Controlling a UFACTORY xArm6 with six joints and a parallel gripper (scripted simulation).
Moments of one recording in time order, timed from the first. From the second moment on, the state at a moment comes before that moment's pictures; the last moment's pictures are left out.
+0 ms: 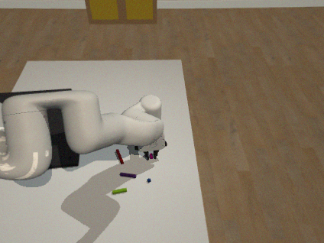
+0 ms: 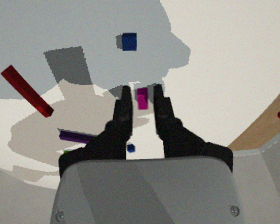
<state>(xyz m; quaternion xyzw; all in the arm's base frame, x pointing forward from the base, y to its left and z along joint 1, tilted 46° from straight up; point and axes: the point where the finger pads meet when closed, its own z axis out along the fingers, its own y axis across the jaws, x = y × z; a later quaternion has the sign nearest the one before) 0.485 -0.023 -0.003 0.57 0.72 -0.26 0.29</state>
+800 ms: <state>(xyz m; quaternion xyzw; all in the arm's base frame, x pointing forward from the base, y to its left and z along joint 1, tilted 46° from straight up) 0.485 -0.023 -0.003 0.57 0.72 -0.26 0.29</state>
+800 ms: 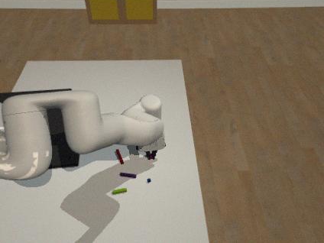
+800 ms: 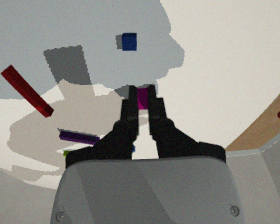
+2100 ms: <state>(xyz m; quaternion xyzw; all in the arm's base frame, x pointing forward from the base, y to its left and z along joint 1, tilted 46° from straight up) 0.474 0.044 0.062 0.57 0.72 -0.26 0.29</state>
